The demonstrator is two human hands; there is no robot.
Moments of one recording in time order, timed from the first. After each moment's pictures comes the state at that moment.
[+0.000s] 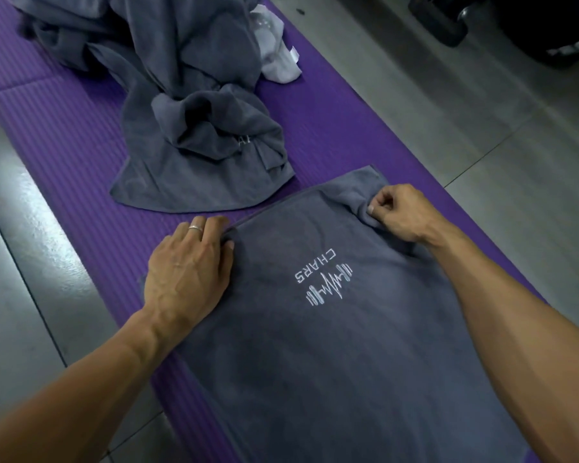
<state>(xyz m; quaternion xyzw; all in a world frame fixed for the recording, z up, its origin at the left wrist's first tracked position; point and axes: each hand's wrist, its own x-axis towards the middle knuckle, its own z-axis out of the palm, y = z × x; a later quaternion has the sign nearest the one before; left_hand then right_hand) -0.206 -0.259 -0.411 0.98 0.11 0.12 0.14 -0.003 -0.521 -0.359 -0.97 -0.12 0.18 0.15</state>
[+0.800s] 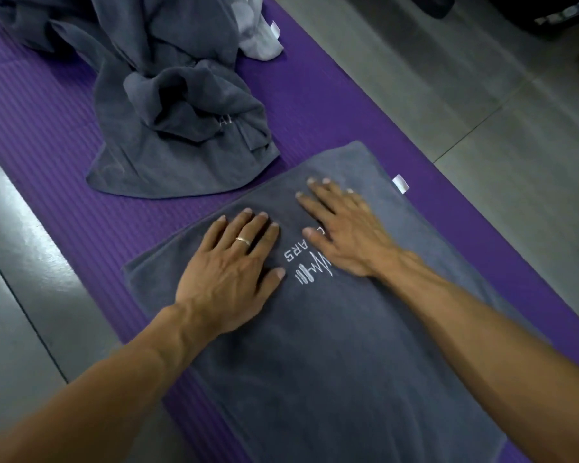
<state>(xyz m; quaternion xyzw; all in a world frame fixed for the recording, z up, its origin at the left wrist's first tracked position) -0.209 -0.303 -0.410 0.99 -0.07 0.01 0.13 -0.076 -0.500 -0.397 -0.93 -0.36 0.09 -0.02</state>
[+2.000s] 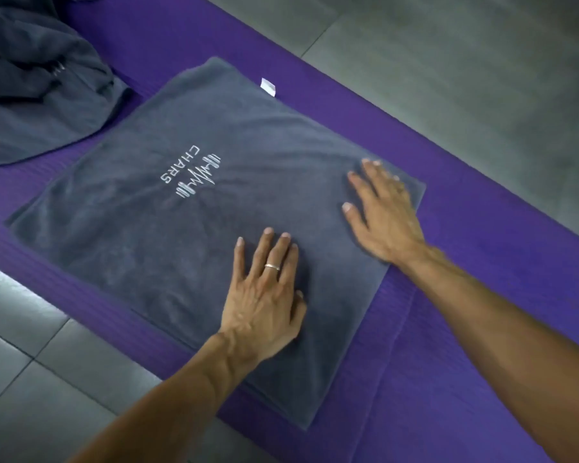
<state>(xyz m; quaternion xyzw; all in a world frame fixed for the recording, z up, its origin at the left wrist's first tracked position) -0.333 -0.501 -0.399 0.97 -0.19 -0.04 0.14 -0.228 -0.723 -0.383 -0.99 -0.09 0.05 0.04</state>
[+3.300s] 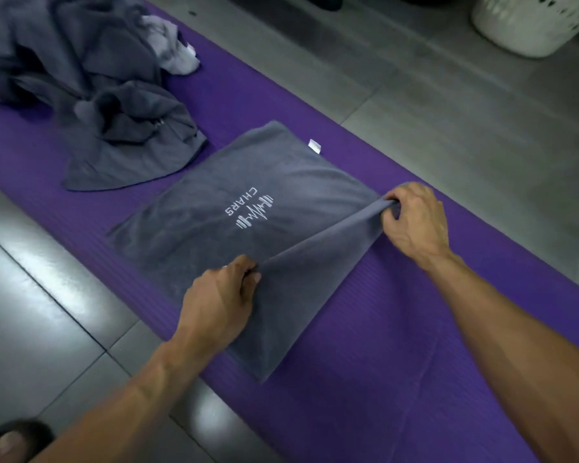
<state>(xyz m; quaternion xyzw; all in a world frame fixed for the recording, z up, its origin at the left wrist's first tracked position) -0.325 -0.397 -0.347 0.95 0.04 -0.03 0.30 -0.191 -0.691 -0.328 -0.99 -0.05 -0.12 0.10</state>
